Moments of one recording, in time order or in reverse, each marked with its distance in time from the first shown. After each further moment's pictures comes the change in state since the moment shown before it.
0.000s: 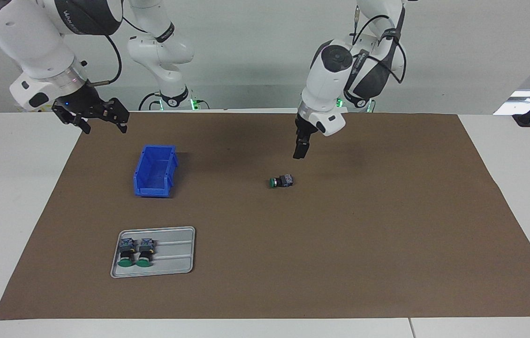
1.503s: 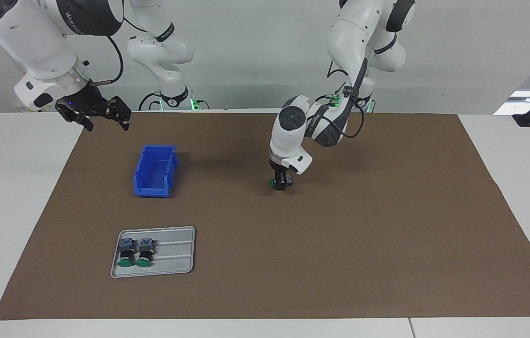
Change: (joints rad) left arm -0.064 0.269 0.004 0.033 0.072 0.214 -0.276; right arm -0.001 -0.023 0.000 -0.036 0.000 -0.014 -0.003
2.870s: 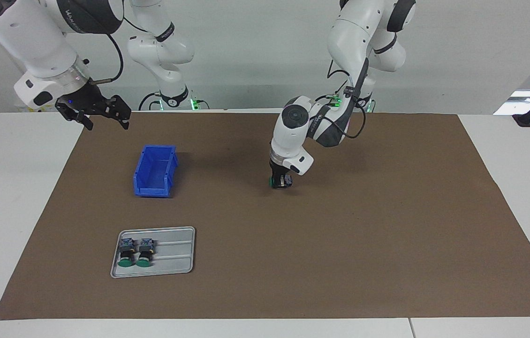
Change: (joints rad) left arm 0.022 -0.015 0.004 0.009 0.001 0.067 0.016; right arm 0.000 -0.005 0.000 -0.004 0.000 0.000 0.000
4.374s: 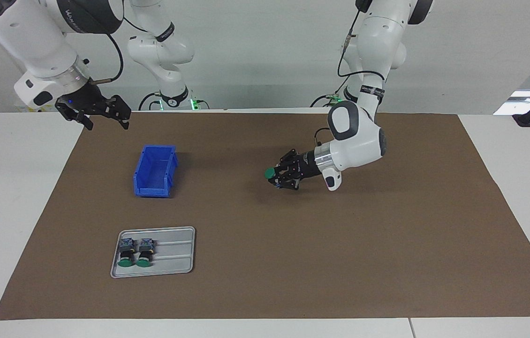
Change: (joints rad) left arm 0.237 -0.073 0.001 -0.080 -1.104 -0.147 1.110; right arm 0.000 0.000 0.000 0.000 0.000 0.000 0.000
